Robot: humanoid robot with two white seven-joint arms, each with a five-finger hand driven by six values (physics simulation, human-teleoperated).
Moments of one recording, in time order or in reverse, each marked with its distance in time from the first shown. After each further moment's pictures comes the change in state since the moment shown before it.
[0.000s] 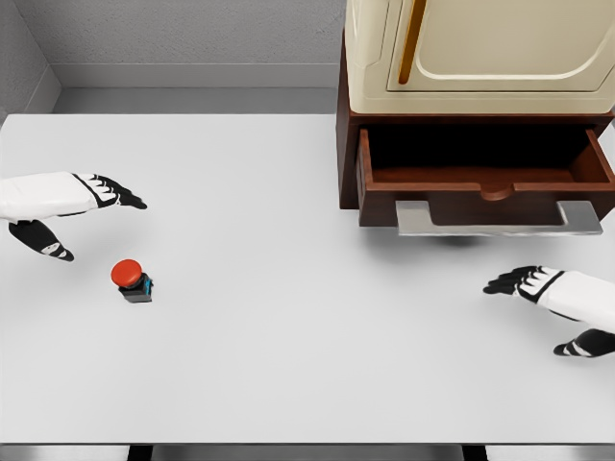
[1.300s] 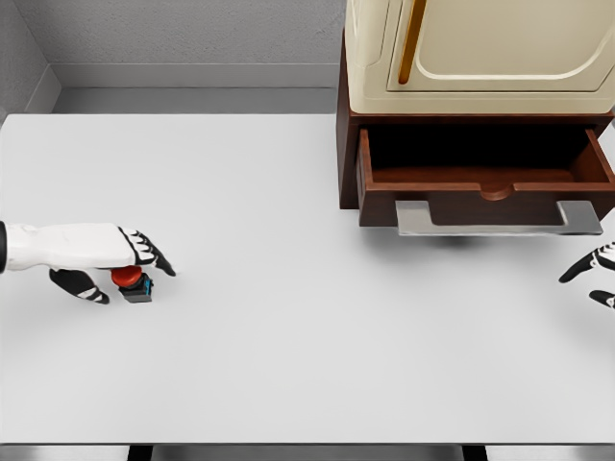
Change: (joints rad) left arm -0.002 0.011 -0.165 -0.117 -0.028 0.000 0.000; right arm 0.163 0.015 -0.292 0.000 -0.259 0.000 0.001
